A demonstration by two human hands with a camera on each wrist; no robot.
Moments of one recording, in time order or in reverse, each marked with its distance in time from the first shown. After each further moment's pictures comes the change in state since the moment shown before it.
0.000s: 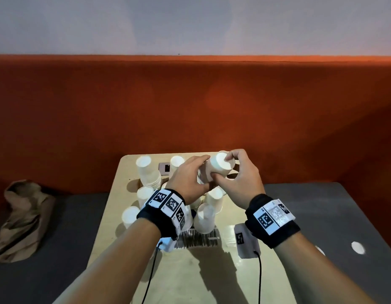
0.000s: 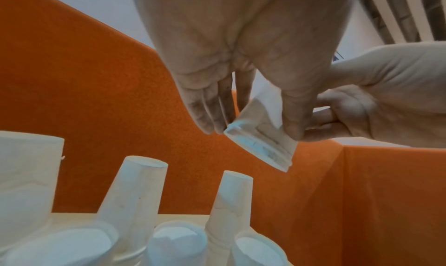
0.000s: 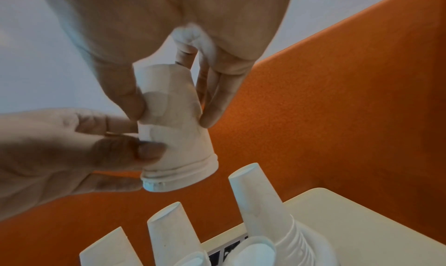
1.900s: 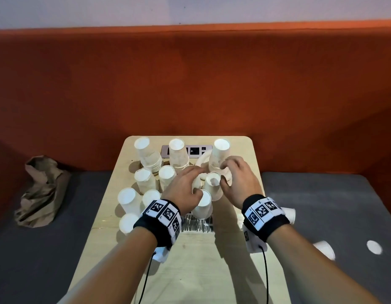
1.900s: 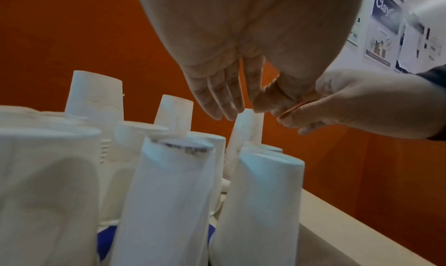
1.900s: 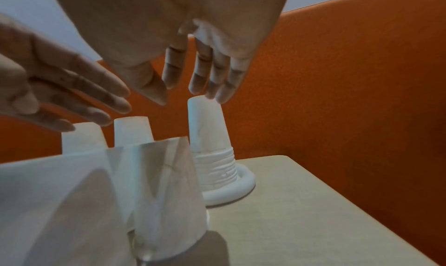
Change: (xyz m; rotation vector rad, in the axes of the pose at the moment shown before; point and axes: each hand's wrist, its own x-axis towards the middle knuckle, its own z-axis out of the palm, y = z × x) left_hand -0.044 -0.012 0.044 0.092 -0.034 -0.143; right_hand 0.010 0.103 0.019 -0.441 -0.178 -0.212
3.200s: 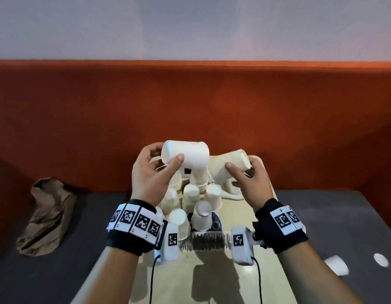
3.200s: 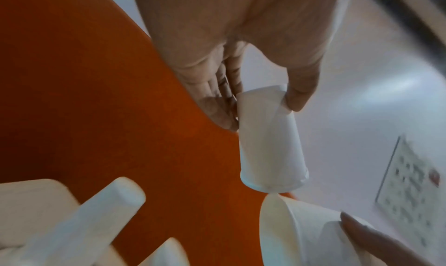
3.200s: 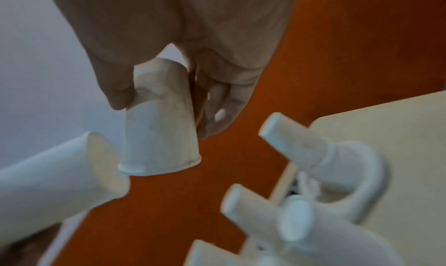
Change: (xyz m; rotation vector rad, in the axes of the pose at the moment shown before) left_hand -0.024 -0.019 -0.155 -0.752 0.554 -0.105; right_hand 0.014 -0.119 -0.029 0.918 0.215 0.358
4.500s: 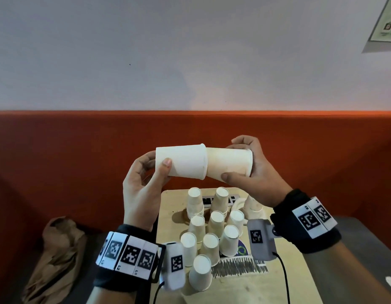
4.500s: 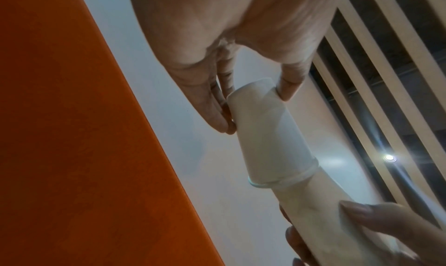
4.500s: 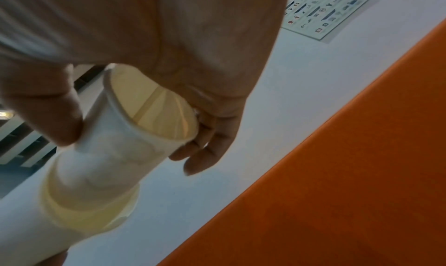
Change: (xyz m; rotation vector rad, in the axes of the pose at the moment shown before) left_hand -0.009 0.086 -0.128 -0.331 -0.030 0.175; right_hand -0.079 -0.156 0.086 -0.205 -0.348 -0.432
